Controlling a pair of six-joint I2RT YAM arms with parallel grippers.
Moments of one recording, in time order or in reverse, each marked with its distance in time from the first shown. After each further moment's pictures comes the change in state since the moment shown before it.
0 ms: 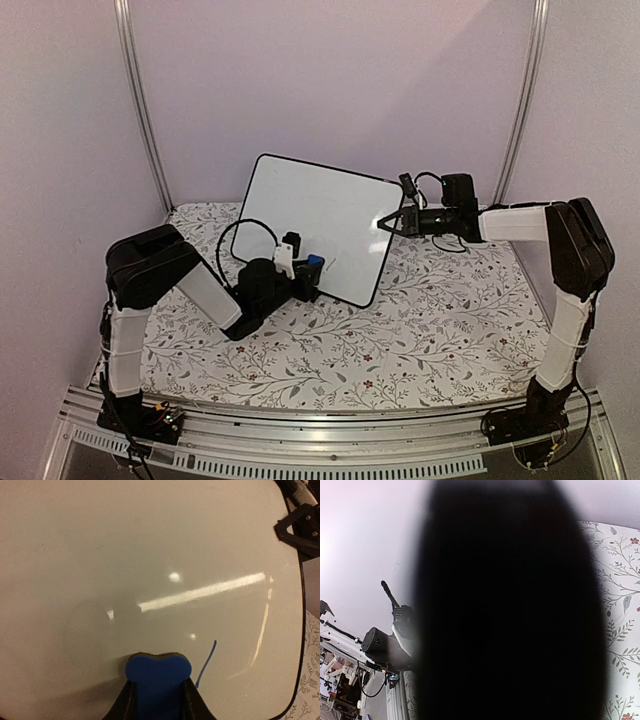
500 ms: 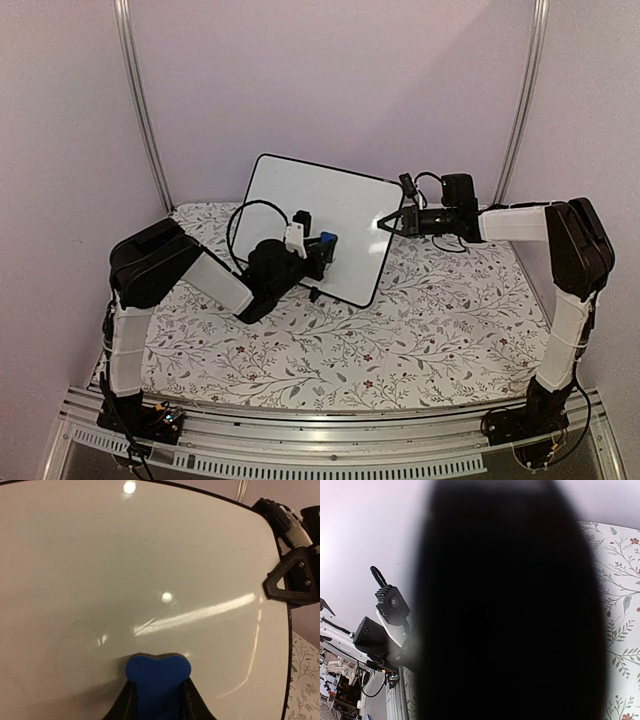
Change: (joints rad) left arm 0.011 0.026 0.172 -0.034 0.047 0.019; right arm 0.000 0.003 0.001 0.004 0.000 0.000
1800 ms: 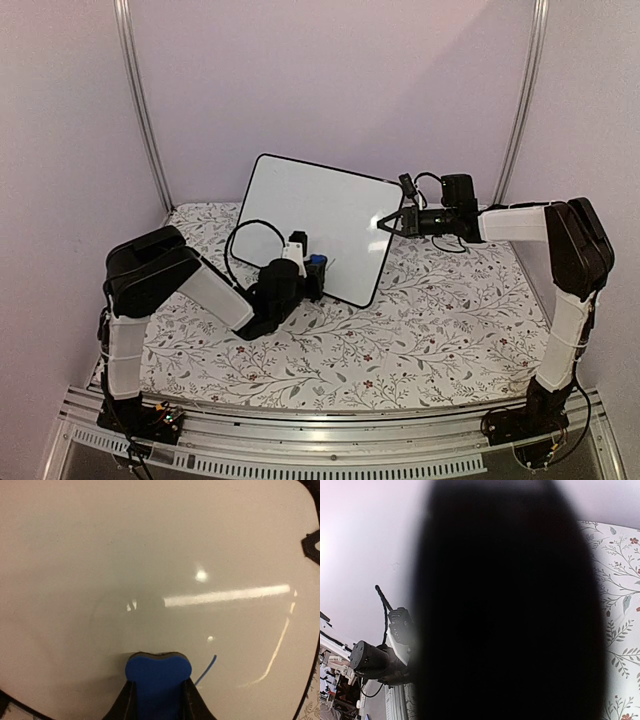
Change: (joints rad) left arm -0.103 -0.048 -0.085 -0.184 -0.307 -0.129; right arm 0.000 0.002 0.000 0.000 0.001 -0.003
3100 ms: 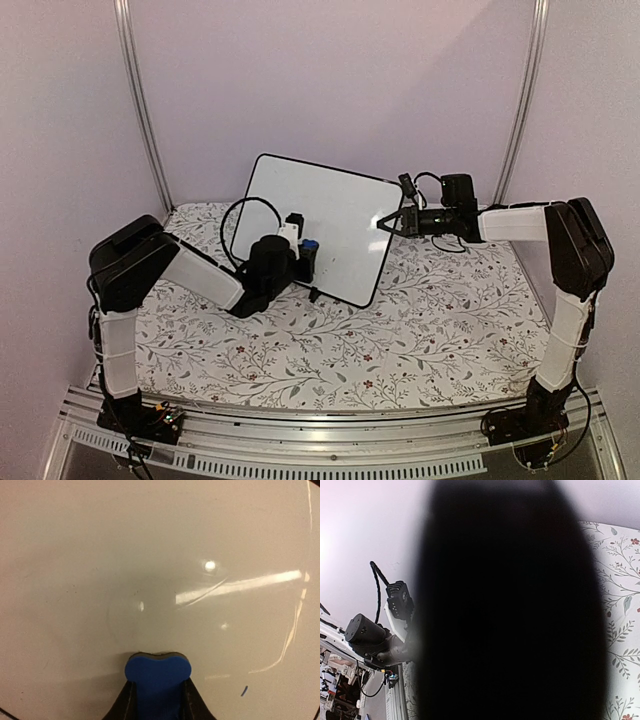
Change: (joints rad) left arm 0.092 -0.079 0.066 -0.172 0.094 0.114; right arm 0.002 0.000 0.001 -0.002 0.000 -0.002
